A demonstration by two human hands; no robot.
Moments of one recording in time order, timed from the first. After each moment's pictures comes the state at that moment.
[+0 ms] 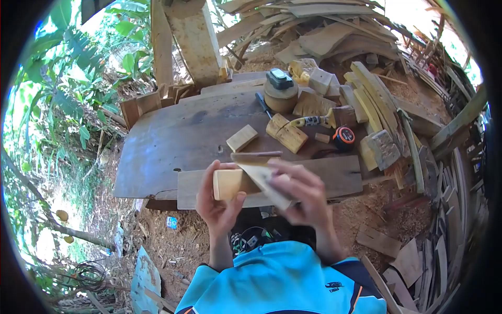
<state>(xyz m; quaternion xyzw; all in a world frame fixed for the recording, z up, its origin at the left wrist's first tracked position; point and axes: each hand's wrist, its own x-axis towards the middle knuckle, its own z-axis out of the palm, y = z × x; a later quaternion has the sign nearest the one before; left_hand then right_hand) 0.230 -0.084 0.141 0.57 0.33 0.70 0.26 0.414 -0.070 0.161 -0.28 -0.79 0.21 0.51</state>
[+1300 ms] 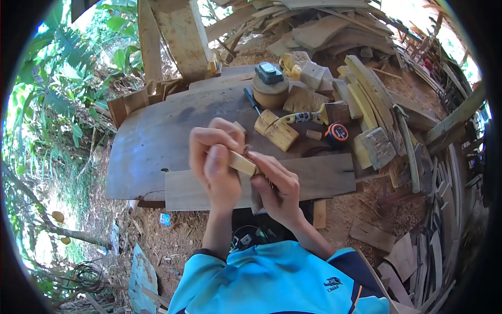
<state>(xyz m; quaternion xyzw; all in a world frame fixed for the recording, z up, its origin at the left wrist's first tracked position) 0.279 -0.022 0.197 0.51 0.16 0.76 0.36 0.383 -0.057 0.148 -0.31 -0.67 0.31 0.59</state>
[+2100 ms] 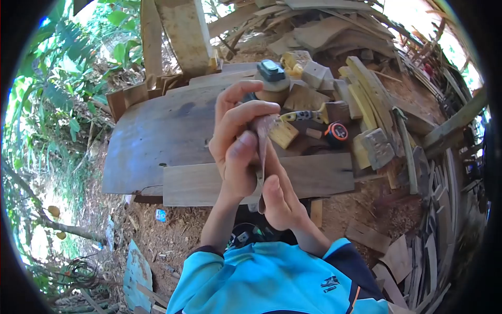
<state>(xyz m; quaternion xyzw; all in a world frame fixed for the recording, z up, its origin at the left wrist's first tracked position) 0.289 -0.006 0.206 0.61 0.19 0.73 0.23 0.374 -0.059 0.187 -0.21 -0.68 0.42 0.56</state>
